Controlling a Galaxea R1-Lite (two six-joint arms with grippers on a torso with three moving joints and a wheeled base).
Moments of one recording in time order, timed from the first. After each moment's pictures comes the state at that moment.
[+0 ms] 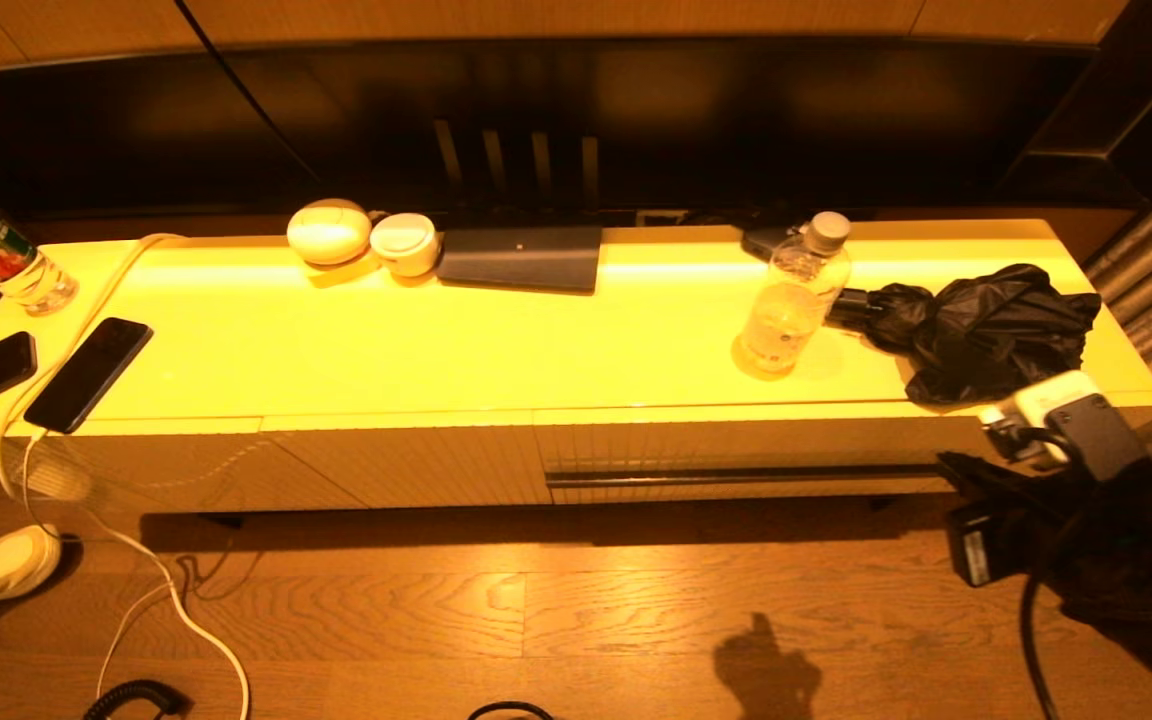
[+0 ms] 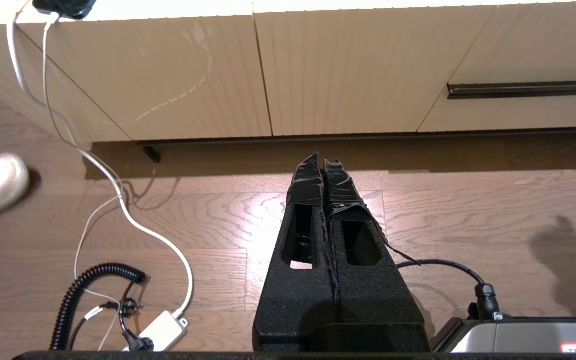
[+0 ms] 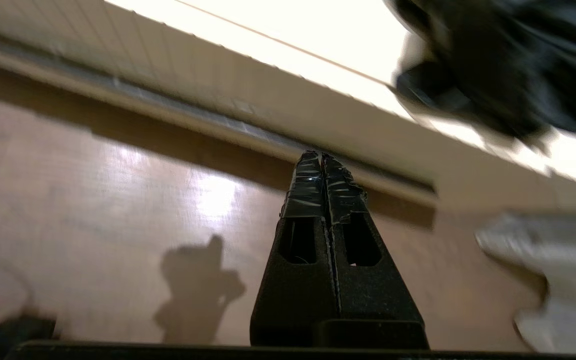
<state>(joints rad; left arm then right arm) 0.00 0.00 0.00 0.00 0.00 0.01 0.46 1.36 -0.41 -0.72 -0.44 -0.22</state>
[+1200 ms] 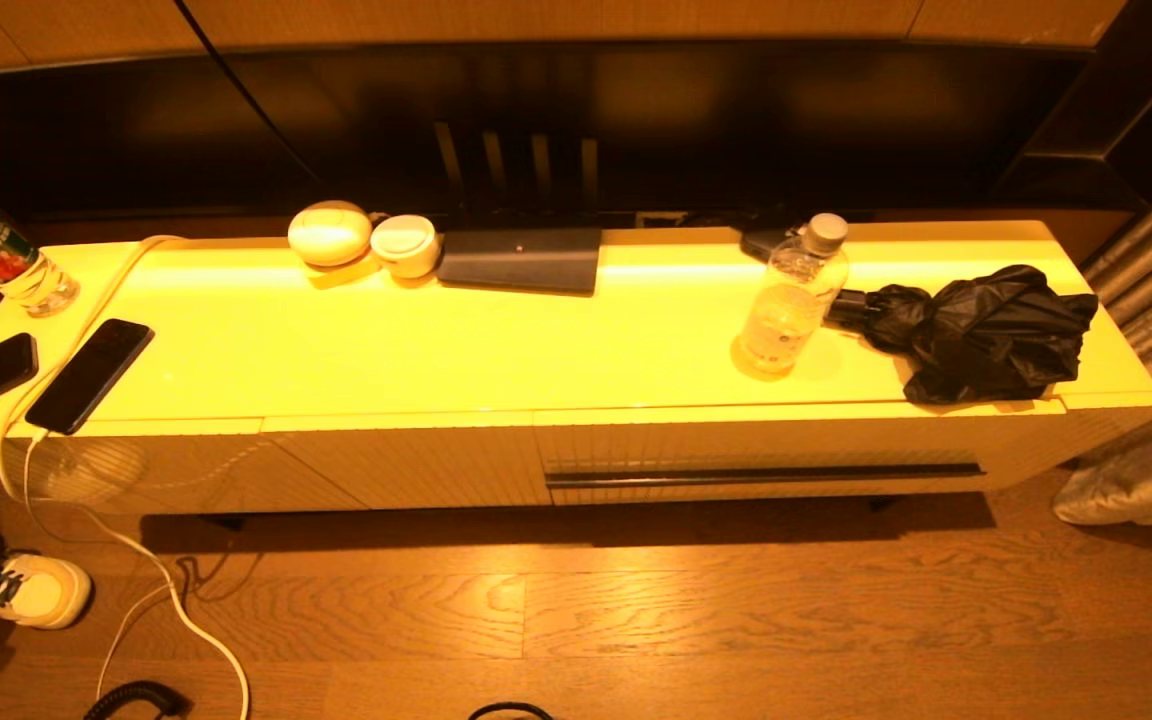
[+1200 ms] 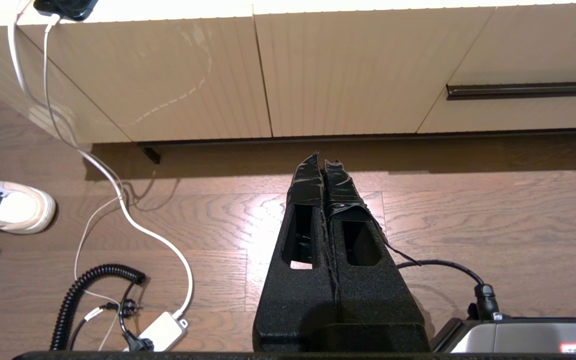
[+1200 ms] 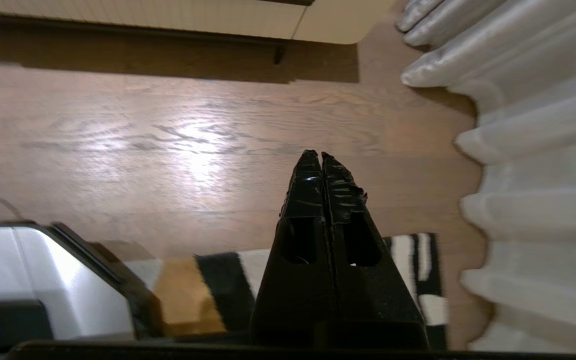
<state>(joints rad) 0.00 0.00 0.00 0.00 0.00 0.01 0.01 0.02 -0.35 0.54 -0.22 -0.10</state>
